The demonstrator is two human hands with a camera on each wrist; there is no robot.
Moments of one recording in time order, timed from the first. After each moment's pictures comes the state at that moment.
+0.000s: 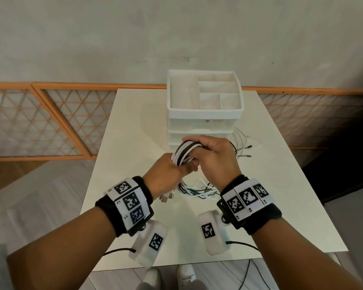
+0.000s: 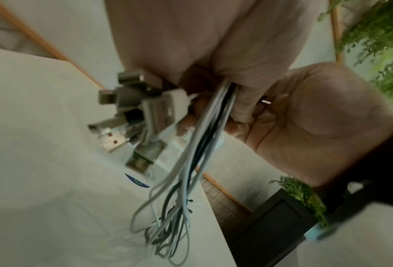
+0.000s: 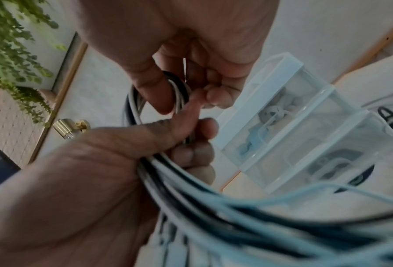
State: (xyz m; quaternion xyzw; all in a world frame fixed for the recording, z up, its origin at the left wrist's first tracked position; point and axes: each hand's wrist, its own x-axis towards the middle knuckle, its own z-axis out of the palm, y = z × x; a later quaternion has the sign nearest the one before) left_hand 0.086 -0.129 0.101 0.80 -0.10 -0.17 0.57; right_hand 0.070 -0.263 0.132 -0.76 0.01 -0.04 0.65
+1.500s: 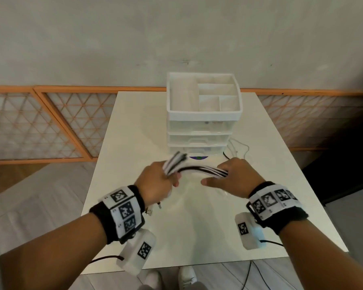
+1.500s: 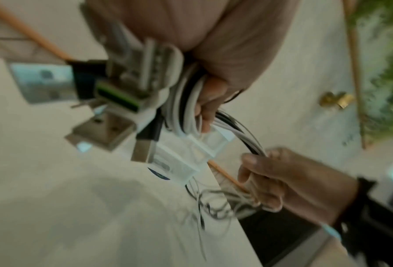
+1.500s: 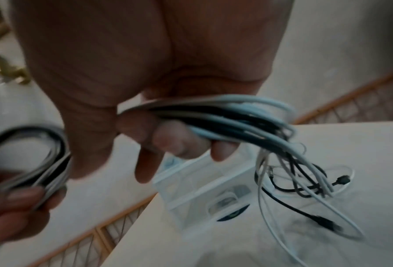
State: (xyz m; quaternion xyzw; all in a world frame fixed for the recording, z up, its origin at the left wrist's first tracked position) left_hand 0.081 -0.107 0.085 0.87 -0.05 -0.18 0.46; right_hand 0.073 -0.338 0.087 -0.96 0.02 0.13 0.25
